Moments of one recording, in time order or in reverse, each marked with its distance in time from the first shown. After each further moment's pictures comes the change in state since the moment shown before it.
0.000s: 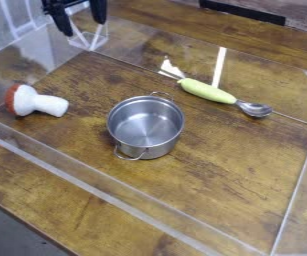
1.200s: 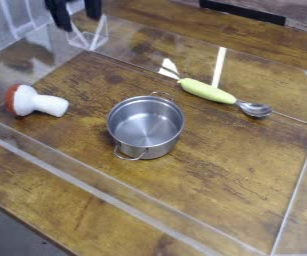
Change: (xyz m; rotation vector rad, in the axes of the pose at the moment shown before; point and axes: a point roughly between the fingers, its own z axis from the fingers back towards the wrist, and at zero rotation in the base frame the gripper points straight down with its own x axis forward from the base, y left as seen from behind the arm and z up) arm 0.027 -0.005 -0.014 0.057 -0.006 0.200
